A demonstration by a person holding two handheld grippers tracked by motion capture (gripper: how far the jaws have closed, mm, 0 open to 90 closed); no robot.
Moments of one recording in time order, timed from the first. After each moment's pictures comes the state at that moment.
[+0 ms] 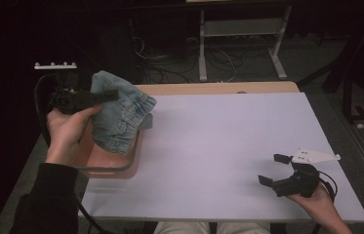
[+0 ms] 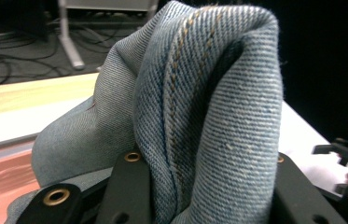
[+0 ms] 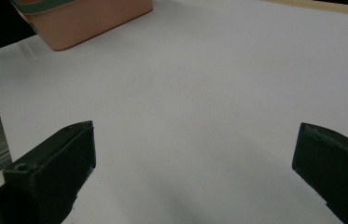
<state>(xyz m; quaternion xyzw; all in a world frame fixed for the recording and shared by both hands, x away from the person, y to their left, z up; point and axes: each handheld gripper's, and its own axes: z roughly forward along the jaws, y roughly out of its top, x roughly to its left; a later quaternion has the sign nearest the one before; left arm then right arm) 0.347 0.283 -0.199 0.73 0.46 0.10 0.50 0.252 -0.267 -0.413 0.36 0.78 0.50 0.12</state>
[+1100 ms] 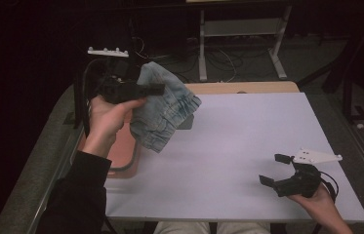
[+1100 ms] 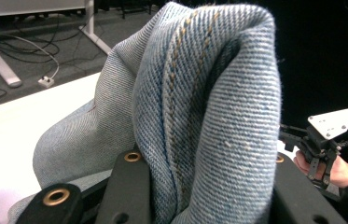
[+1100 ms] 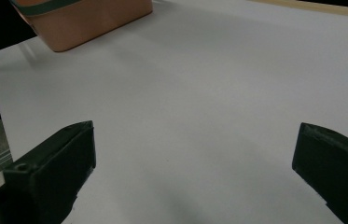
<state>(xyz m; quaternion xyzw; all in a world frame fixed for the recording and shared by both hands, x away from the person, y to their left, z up) 0.356 0.184 -0.182 0.78 0.36 0.06 0.51 0.251 -0.269 -0.412 0.37 0.78 0.50 0.12</state>
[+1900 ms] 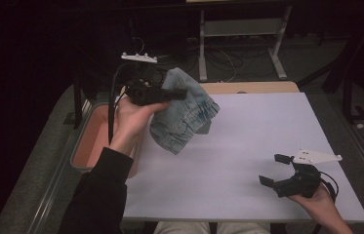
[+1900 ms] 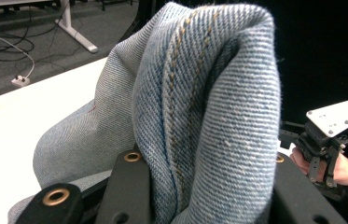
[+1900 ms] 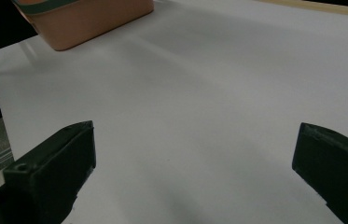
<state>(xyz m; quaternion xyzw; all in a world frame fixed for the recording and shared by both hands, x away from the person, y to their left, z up) 0.373 0.141 -0.209 0.80 0.33 0.04 0.50 0.250 -0.269 -0.412 0.36 0.78 0.50 0.12</state>
